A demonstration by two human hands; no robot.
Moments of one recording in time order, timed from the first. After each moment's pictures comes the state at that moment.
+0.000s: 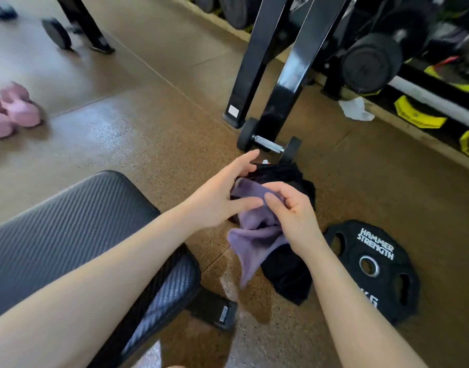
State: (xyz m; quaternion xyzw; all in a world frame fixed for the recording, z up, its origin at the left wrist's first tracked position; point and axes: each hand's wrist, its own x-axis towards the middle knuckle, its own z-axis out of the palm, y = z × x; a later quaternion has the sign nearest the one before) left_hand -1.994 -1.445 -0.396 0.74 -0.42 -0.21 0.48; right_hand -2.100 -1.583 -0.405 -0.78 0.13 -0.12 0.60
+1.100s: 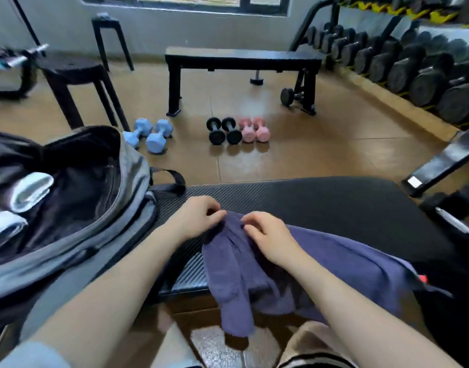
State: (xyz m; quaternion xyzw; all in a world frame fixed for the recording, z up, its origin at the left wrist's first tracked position) left_hand -2.185 -0.863 -0.372 0.96 -0.09 -0.01 0.25; right_hand -2.194 -1.061 -0.373 -0.91 -0.22 0.07 0.34
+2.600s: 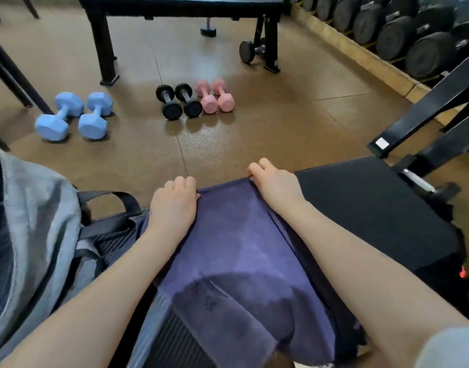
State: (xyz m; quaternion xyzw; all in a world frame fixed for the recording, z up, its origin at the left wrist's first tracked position) left_hand -2.061 -0.861 -0.427 0.97 -0.11 0.23 0.02; right_hand -2.028 -1.073 -0.381 -0.99 -0.15 -0.02 0.03
